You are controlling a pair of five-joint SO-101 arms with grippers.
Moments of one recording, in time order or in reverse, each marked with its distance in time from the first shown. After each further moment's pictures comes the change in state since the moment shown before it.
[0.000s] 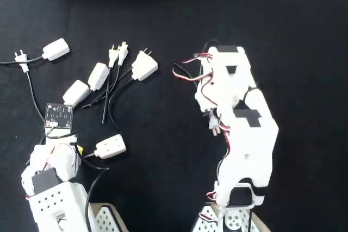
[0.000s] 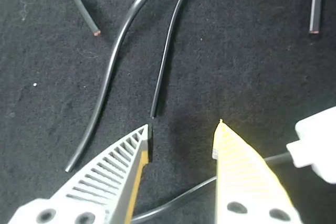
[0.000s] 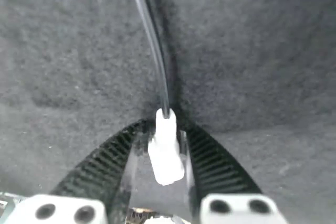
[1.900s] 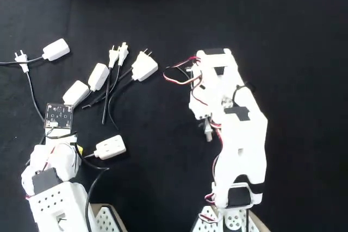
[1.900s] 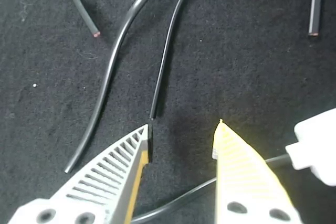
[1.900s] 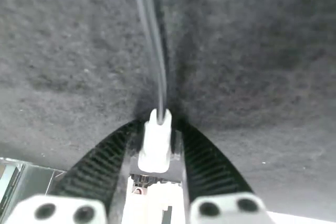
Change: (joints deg) left arm 0.0 0.0 0.0 0.0 0.0; right arm -4.3 5.5 -2.0 7.6 -1.3
